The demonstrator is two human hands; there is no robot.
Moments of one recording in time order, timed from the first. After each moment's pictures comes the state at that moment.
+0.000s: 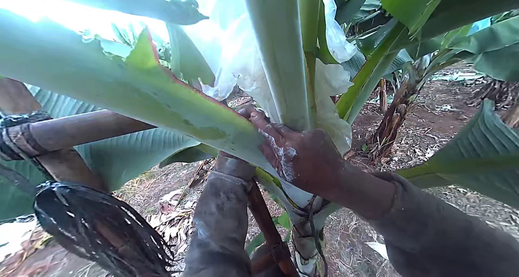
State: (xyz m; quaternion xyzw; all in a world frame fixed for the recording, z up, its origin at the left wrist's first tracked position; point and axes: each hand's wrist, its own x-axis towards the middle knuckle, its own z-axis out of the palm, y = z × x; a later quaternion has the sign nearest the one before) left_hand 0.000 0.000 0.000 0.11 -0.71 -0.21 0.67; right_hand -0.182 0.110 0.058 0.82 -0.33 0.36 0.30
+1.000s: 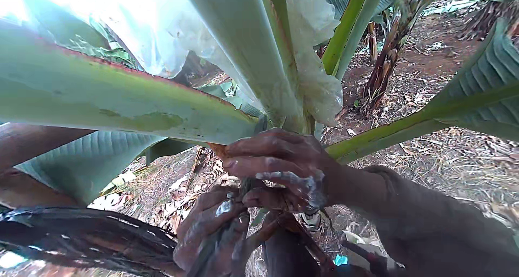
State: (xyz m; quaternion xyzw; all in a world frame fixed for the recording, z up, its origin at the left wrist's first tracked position) left_hand 0.008 0.139 -0.069 0.14 -0.72 -0.01 0.69; right_hand -0.190 0.120 0.005 0.85 -0.01 0.53 0.07
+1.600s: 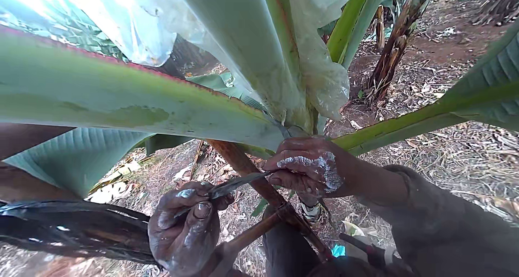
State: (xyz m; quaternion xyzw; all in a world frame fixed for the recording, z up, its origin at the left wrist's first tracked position) left_hand 0.052 0.142 -0.066 0.13 -0.65 -0.27 0.70; right_hand -0.223 0.105 -0.020 0.88 -0.10 0.46 -0.03
